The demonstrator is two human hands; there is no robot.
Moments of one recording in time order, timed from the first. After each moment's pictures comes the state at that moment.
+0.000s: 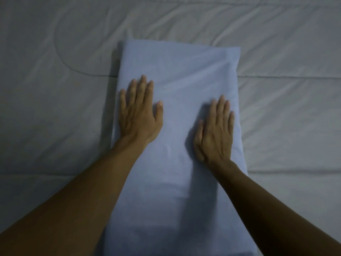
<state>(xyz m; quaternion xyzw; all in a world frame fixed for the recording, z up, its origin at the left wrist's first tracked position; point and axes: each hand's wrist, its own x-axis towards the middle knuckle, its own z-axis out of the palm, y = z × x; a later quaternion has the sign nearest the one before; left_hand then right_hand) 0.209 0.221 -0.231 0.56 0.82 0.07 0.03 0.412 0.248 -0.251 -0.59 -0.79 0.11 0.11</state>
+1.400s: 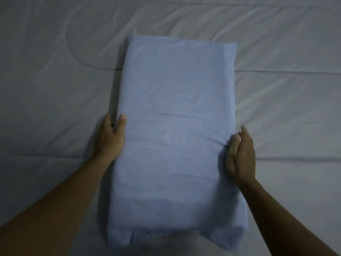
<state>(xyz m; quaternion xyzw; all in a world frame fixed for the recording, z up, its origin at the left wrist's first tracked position) 0.174 0.110 -0.238 0.24 0.90 0.21 0.31 0.510 0.194 -0.234 -0.71 -0.61 0.31 0.15</state>
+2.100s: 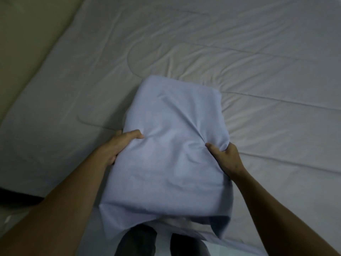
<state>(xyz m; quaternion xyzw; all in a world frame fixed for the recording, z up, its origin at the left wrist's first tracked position) 0.222 -0.031 -0.045 0.05 0.78 0.34 0.52 0.526 0.110 -0.099 -0.59 -0.60 0.52 0.15</state>
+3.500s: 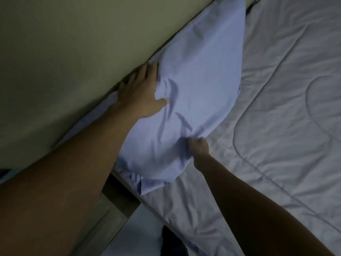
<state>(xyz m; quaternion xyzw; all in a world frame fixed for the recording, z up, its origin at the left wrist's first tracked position) -0.405 -0.339 -0.060 0.30 0.94 0.11 0.13 -0.236 -0.220 -0.244 -0.56 -0.56 0.60 -0.02</state>
